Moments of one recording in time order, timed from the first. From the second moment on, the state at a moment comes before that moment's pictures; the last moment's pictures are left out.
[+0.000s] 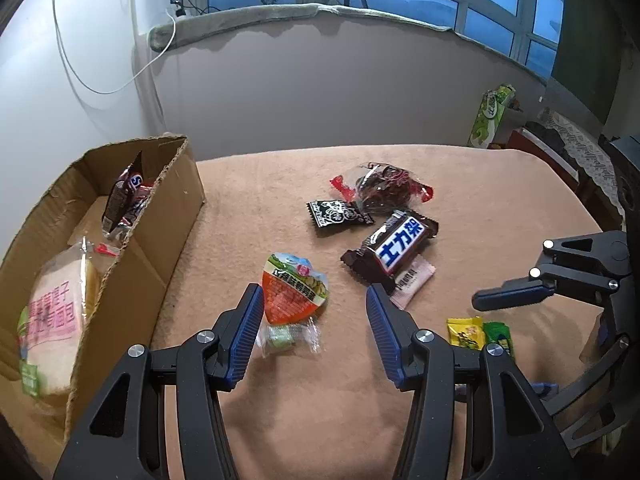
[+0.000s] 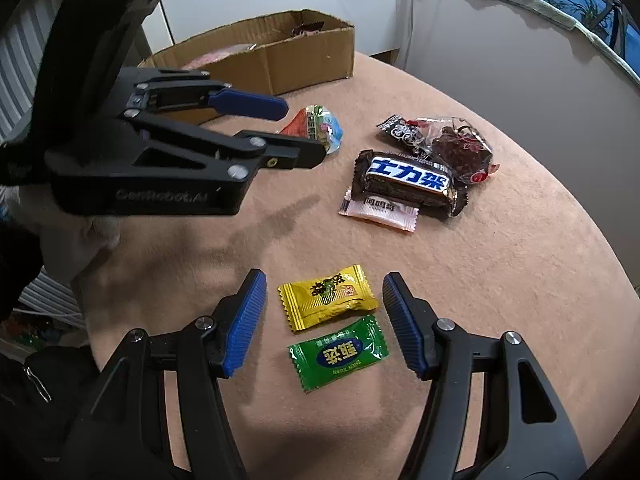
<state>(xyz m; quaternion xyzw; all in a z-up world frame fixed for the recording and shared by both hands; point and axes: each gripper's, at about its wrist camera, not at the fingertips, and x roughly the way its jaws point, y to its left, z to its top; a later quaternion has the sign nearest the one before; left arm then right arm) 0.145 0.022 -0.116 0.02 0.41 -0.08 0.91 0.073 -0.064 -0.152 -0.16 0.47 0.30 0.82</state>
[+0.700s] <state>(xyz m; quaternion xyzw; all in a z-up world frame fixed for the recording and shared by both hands) 0.164 0.021 -0.132 0.02 0.43 -0.09 0.90 0.080 -0.050 -0.157 -0.17 0.48 0.31 0.81</state>
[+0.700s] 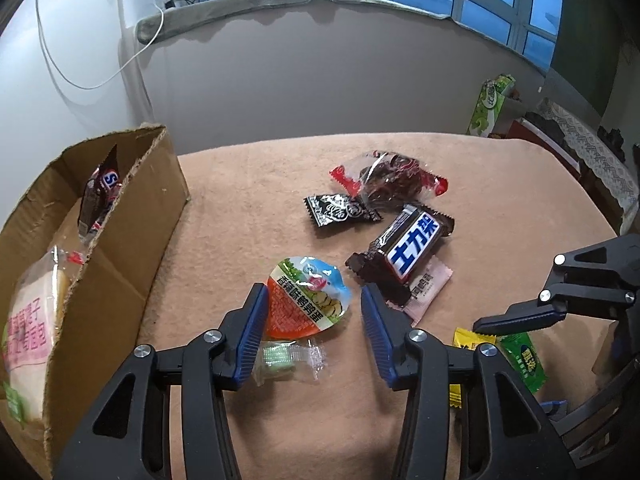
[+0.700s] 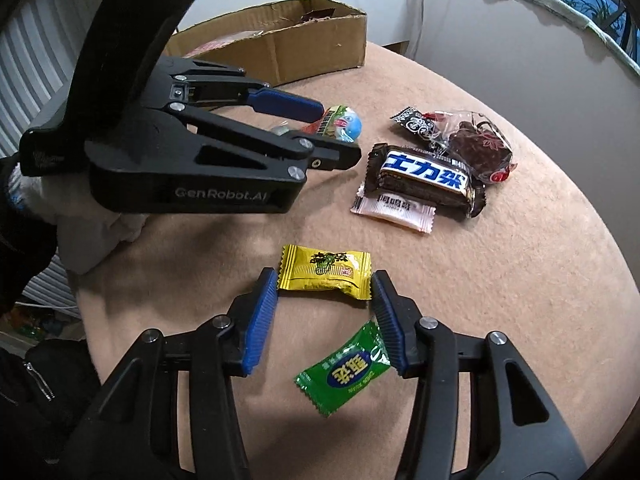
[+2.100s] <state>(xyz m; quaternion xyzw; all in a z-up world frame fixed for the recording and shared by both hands) 0.112 0.070 -0.059 -0.02 0.34 -0.06 0.94 0.096 -0.067 -0.073 -0.09 0.41 0.30 0.86</state>
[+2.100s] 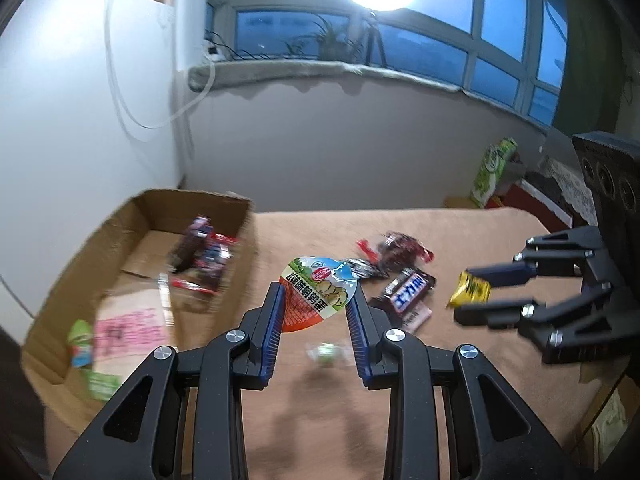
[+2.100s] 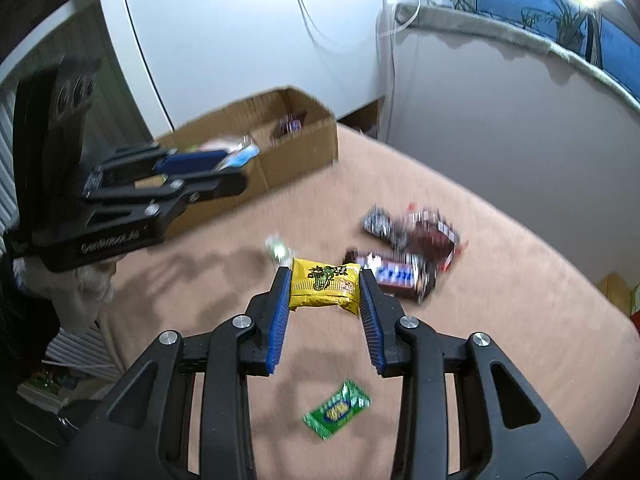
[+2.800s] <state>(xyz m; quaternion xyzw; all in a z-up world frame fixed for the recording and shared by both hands) 0.114 0.177 -0.041 -0.03 0.32 0.04 0.95 0.173 0.048 -0.030 -0.11 0.37 0.34 0.86</state>
